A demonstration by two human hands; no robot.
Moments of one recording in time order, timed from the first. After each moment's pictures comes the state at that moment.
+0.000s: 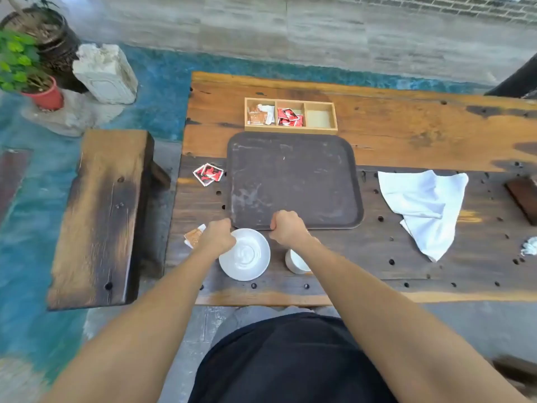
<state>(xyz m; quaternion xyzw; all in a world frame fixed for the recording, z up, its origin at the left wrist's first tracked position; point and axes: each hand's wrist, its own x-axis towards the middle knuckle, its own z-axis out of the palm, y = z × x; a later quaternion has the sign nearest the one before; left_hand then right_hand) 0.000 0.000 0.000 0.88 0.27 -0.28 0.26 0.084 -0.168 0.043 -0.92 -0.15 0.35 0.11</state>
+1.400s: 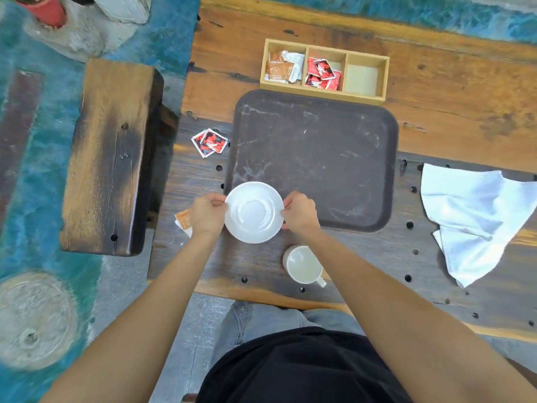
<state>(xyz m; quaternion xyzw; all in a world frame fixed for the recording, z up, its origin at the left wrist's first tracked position) 0.038 -0.005 -0.027 0.66 0.57 -0.06 0.49 0.155 -0.174 -0.038 -0.87 -0.01 0.41 0.26</state>
